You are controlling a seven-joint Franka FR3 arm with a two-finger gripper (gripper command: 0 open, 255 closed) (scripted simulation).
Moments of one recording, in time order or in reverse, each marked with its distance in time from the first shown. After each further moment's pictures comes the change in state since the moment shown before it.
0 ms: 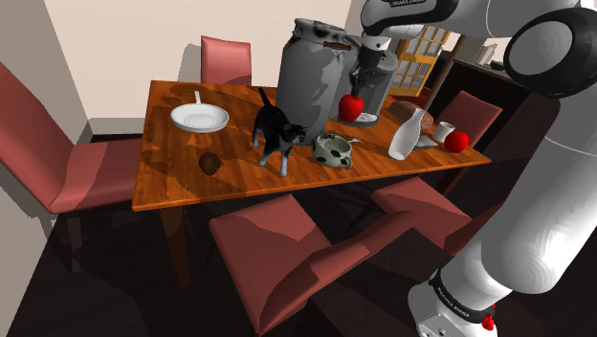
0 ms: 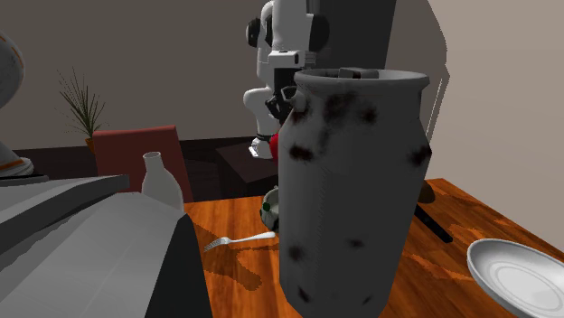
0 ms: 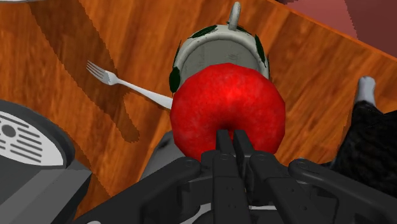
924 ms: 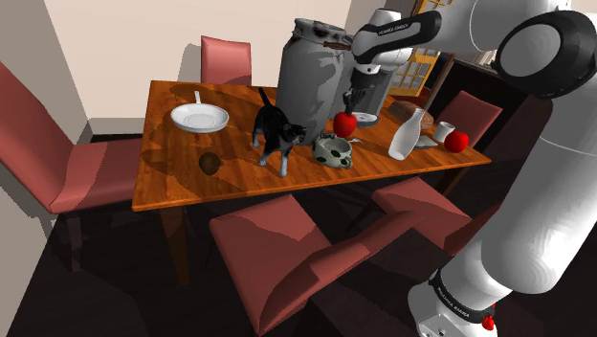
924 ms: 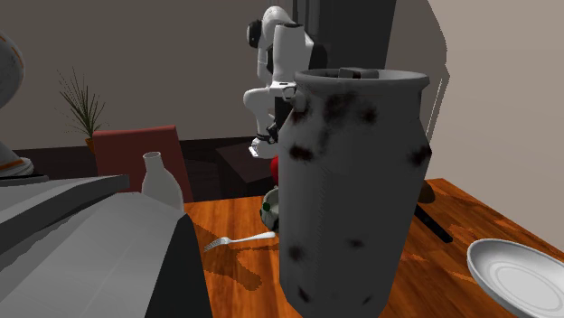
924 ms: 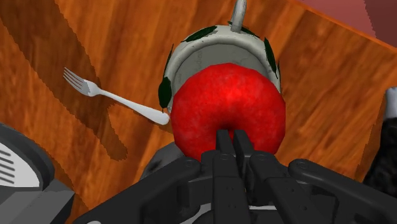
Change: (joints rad) arm 0.000 0.031 0.005 -0.149 0.014 0.178 -0.004
